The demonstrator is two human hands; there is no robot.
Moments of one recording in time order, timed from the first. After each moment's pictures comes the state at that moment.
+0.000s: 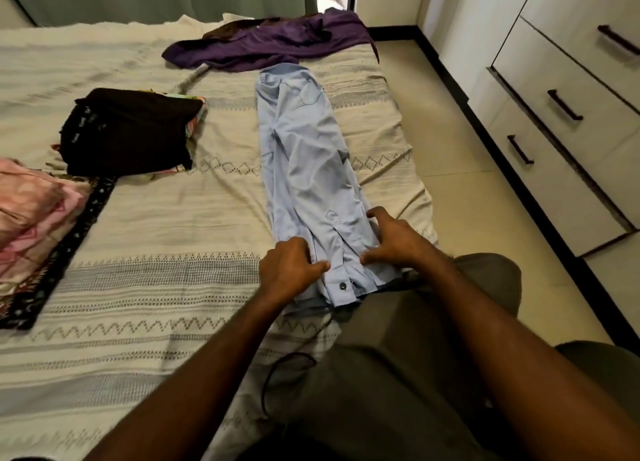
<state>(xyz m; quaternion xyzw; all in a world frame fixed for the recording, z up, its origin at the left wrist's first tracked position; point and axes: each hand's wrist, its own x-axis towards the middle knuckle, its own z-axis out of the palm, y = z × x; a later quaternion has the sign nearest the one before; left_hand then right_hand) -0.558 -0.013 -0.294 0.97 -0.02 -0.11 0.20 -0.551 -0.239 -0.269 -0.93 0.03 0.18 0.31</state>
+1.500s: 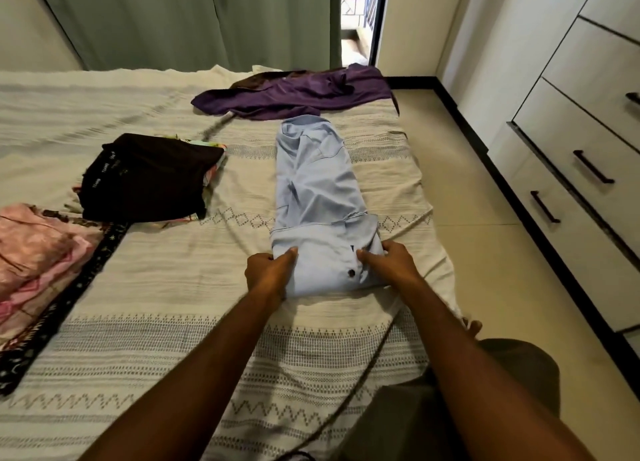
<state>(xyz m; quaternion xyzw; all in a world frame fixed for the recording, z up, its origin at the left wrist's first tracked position) -0.444 0.007 -0.290 0.74 0.33 -0.06 0.59 -0.440 -0.228 -0.305 -0.83 0.19 0.08 0.51</state>
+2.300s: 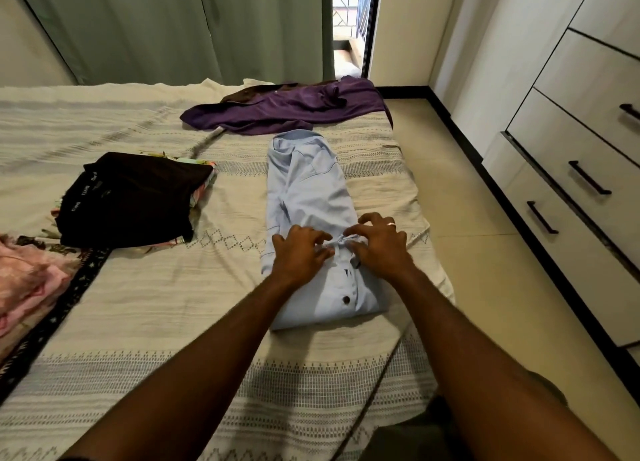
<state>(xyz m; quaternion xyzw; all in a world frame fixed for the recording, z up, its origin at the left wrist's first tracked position) -0.370 -0.039 -0.277 0.96 -0.11 0.02 0.27 -0.380 -0.227 -0.273 -0.97 -0.02 -0.02 0.24</state>
